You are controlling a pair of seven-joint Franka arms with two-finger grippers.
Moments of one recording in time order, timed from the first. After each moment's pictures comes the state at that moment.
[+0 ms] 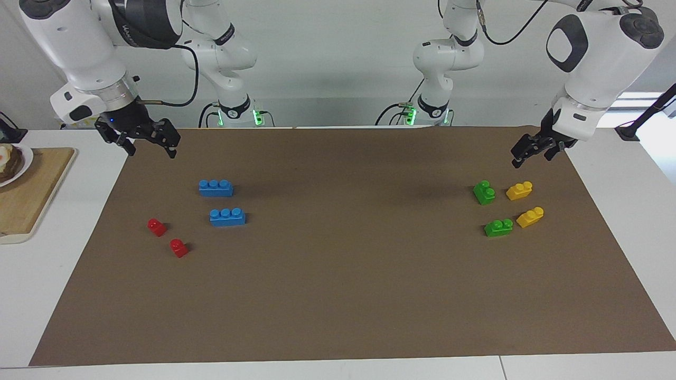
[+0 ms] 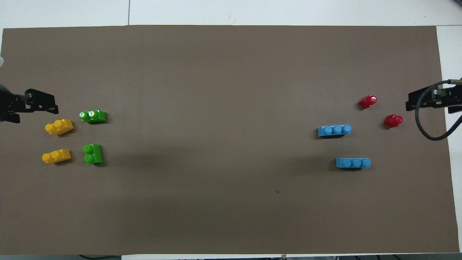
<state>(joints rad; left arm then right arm) 0.02 0.01 -0.01 -1.69 0.00 1.69 -0.14 0.03 0.01 -0.08 -1.61 -0.02 1.59 0.05</state>
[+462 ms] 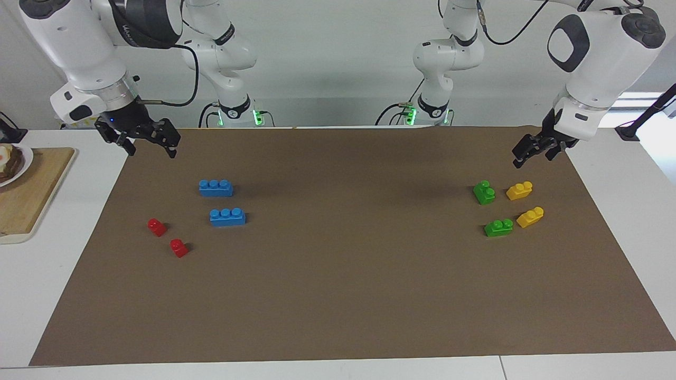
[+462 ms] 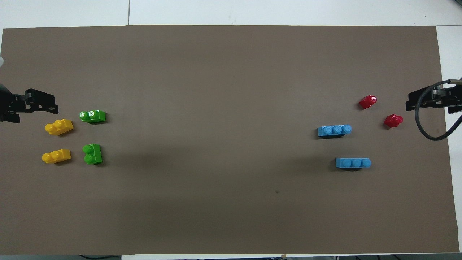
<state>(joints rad) 0.02 0.01 0.00 -1.69 0.00 1.69 -0.14 0.03 0.01 -0.08 -1.61 -0.02 1.59 0.05</state>
